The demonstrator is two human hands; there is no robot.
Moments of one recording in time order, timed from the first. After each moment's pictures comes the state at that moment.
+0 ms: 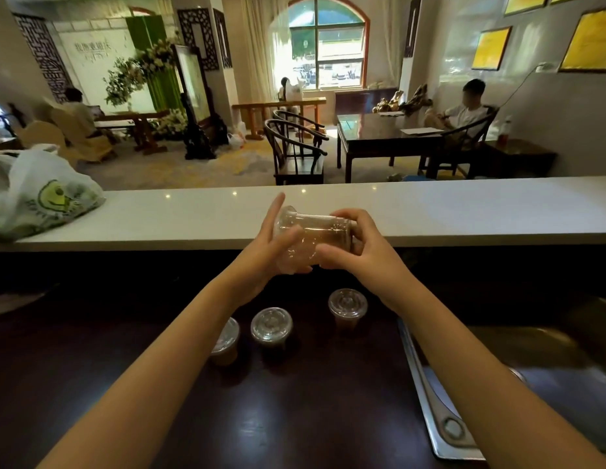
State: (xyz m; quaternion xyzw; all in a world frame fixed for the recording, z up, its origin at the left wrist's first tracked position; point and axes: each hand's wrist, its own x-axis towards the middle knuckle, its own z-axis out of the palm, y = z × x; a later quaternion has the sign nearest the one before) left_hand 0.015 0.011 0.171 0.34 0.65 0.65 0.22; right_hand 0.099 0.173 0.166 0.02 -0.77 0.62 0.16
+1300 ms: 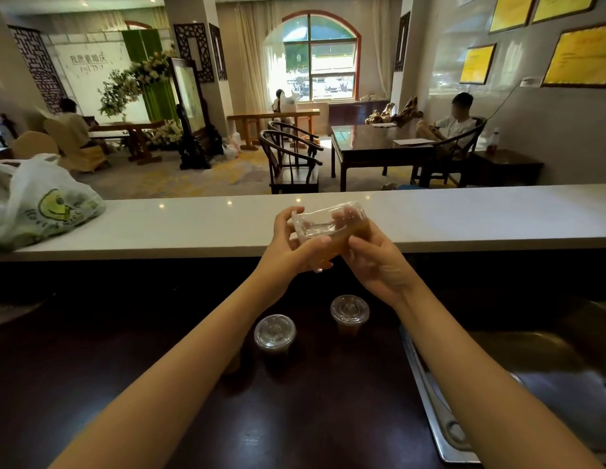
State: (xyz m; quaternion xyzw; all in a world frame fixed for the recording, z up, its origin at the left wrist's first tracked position) left_hand 0.007 0.033 0.159 0.33 0.63 0.69 0.15; right_hand 0.073 0.192 0.146 0.13 -0.47 0.87 0.07
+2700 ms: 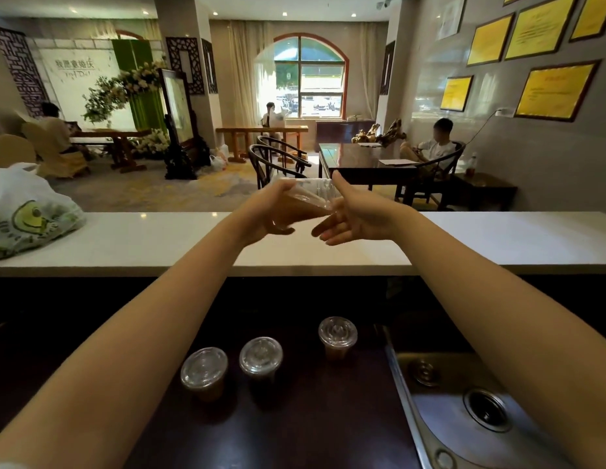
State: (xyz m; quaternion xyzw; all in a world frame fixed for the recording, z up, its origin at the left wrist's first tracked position) left_hand -0.084 0.058 0.240 0.22 0.70 0.64 0.24; right_hand 0.006 0.222 0.254 -0.09 -0.73 0.66 -0.10
